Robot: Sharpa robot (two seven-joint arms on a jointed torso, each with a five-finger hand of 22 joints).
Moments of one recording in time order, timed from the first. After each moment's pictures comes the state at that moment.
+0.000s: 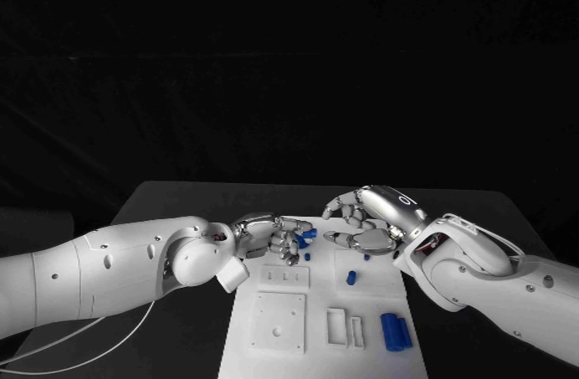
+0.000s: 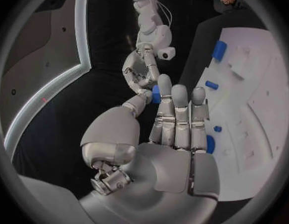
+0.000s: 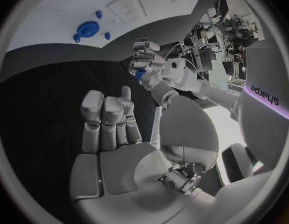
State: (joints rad) left arm 1.31 -0.80 -0.19 1.45 -0.08 0.17 0.11; left_hand 1.00 0.03 0.45 -0.15 0.28 1.02 0.09 0.24 0.89 1.29 -0.03 0.52 0.50 1.08 -0.12 1.20 0.52 0.01 0.81 -0.09 0.85 1.25; right arm 1.17 -0.79 0.04 1.62 -1.53 -0.51 0.08; right_hand 1.01 -0.23 0.58 -0.18 0.22 0.97 0.10 0.29 0.50 1.08 0.00 1.16 1.12 1.30 -0.11 1.21 1.01 0.18 1.23 -0.10 1.11 1.31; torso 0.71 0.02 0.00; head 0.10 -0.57
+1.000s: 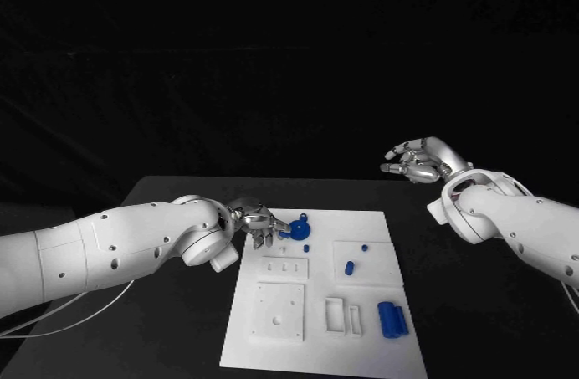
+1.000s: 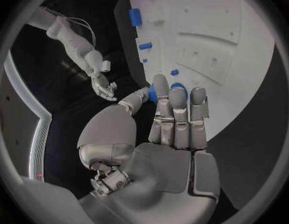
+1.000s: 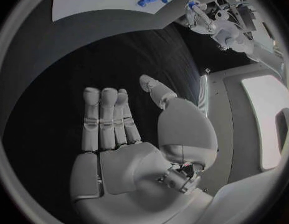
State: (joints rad) left arm 1.34 -0.78 -0.19 1.43 -0.64 -0.15 -0.23; left_hand 0.98 -0.04 0.49 -0.17 0.29 1.10 0.08 0.27 0.90 1.40 -0.07 0.56 0.52 1.16 -0.14 1.24 0.52 0.01 0.90 -0.12 0.91 1.24; right arm 1.26 -0.68 0.04 1.10 -0.98 -0.48 0.13; right_hand 0.99 -0.19 0.53 -0.20 0.31 0.91 0.14 0.27 0.50 0.98 0.03 1.01 0.98 1.17 -0.07 1.01 0.89 0.18 1.07 -0.01 0.91 1.24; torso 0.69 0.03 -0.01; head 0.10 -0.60
